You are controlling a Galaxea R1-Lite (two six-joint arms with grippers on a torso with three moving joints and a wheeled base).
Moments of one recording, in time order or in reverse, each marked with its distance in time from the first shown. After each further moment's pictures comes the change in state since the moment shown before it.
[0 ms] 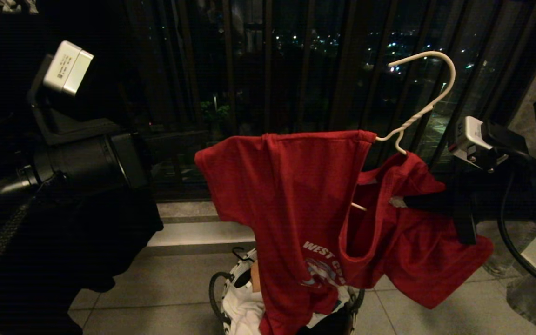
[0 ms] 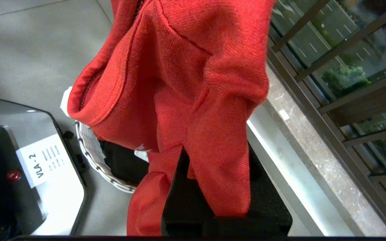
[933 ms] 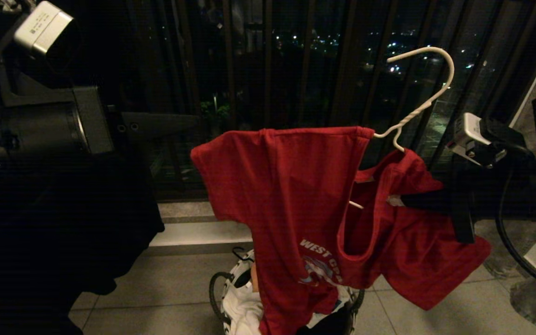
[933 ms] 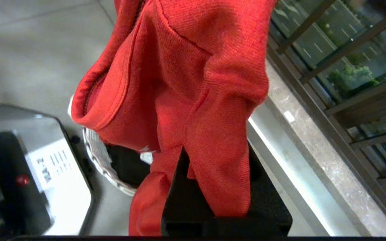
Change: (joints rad) left arm -0.013 -0.088 -0.205 0.425 0.004 -0.136; right arm 0.018 0.000 -0.009 -0.007 0.000 0.043
